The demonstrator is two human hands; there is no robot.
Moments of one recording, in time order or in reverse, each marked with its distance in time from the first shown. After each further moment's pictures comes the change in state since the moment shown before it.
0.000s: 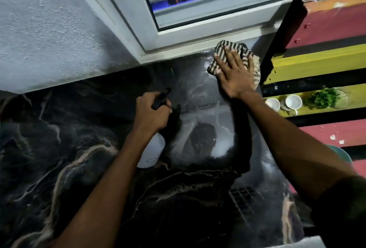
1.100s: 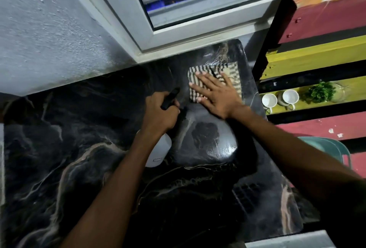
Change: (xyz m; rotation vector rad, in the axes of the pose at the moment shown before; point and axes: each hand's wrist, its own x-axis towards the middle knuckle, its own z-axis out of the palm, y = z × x) left_hand -0.020 0.020 0.016 0.051 -0.050 0.025; right_hand -0.053 -0.023 0.016 -0.072 -0.122 -0.380
